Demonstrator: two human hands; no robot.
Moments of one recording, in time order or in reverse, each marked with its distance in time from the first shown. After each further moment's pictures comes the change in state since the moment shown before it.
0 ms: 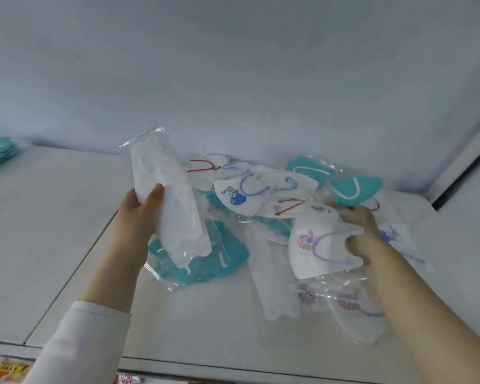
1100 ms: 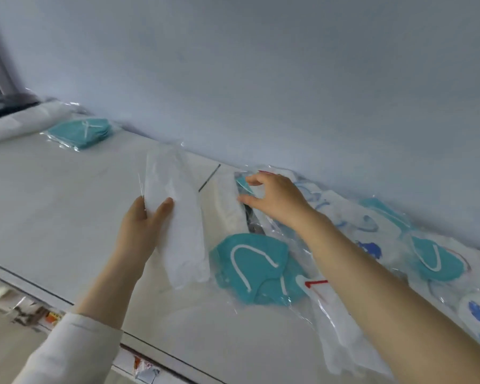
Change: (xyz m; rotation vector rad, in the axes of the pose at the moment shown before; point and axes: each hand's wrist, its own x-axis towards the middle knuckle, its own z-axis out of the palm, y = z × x) left_hand 0.019 -0.015 -0.089 0.107 0.185 0.014; right_hand 0.019 -0.017 0.103 -1.123 -0.411 -0.656
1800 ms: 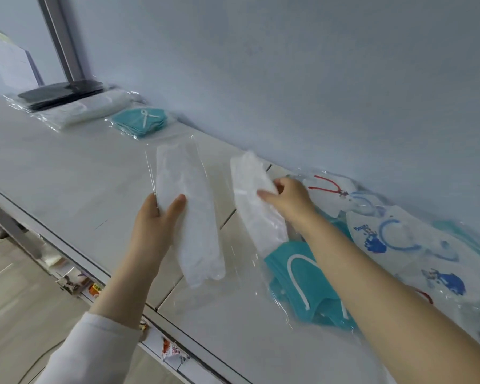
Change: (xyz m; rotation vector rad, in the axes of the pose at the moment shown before) left_hand 0.018 -0.014 -0.057 -0.047 0.120 0.001; right_hand 0.056 -0.040 0.068 0.411 0.024 0.208
